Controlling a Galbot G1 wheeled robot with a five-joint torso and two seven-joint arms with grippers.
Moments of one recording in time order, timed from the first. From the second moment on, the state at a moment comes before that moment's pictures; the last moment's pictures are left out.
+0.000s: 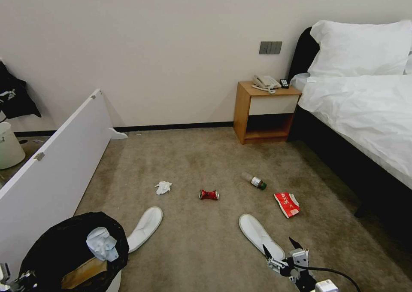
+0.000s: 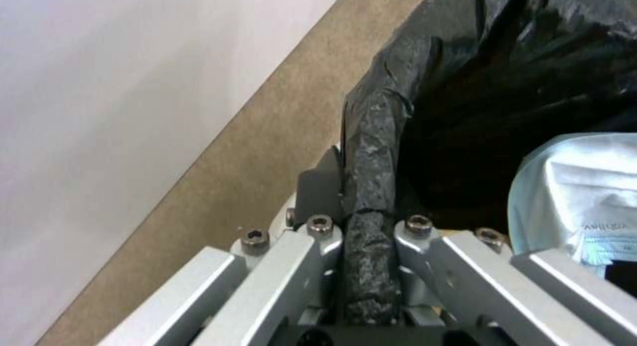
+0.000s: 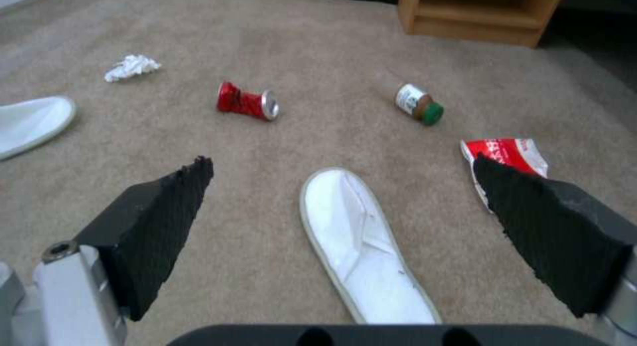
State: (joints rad) left arm 1.77 -1.28 -1.17 -2.26 -1.08 0.74 -0.50; right arm -1.65 1.22 0.52 1.92 0.20 -0.04 -0.07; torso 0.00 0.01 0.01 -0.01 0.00
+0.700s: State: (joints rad) left arm 1.76 -1.28 -1.17 -2.26 -1.08 0.74 -0.50; right arm -1.65 1.20 0.52 1.92 0.22 -0.05 -0.07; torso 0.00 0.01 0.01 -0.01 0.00
